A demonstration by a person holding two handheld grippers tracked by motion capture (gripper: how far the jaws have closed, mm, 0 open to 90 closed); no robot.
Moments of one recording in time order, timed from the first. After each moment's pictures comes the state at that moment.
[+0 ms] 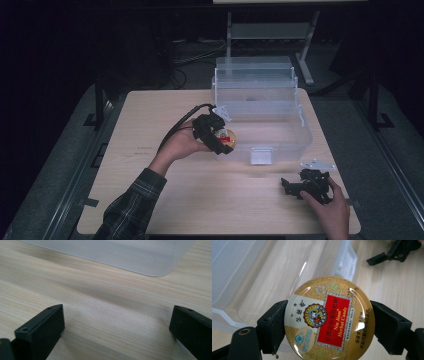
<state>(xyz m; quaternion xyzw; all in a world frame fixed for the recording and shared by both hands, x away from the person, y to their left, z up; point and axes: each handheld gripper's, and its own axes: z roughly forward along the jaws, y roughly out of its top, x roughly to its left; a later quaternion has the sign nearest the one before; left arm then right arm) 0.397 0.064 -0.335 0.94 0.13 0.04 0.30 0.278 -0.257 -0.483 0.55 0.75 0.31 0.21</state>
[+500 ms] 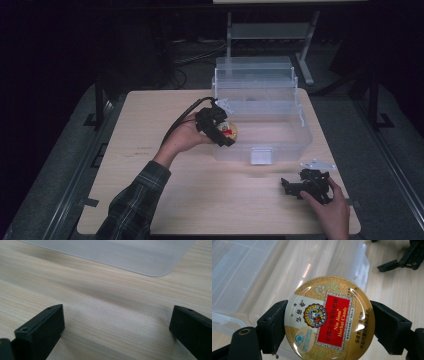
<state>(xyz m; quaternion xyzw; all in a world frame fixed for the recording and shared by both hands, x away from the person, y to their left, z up) 0.418 0.058 -0.333 0.94 0.14 0.05 0.30 0.278 -0.257 -0.484 0.55 0.75 0.31 0.21</state>
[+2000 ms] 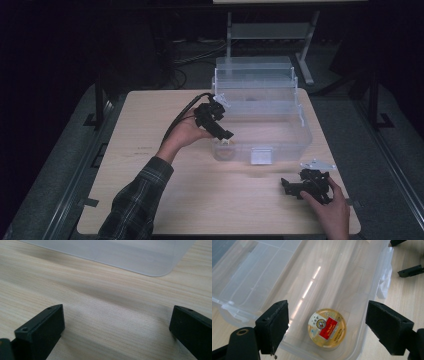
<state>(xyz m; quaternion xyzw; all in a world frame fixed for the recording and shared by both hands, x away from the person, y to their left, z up) 0.434 0.065 -0.337 0.94 0.16 0.07 0.30 0.278 -0.257 -0.484 0.55 0.75 0.31 0.21</state>
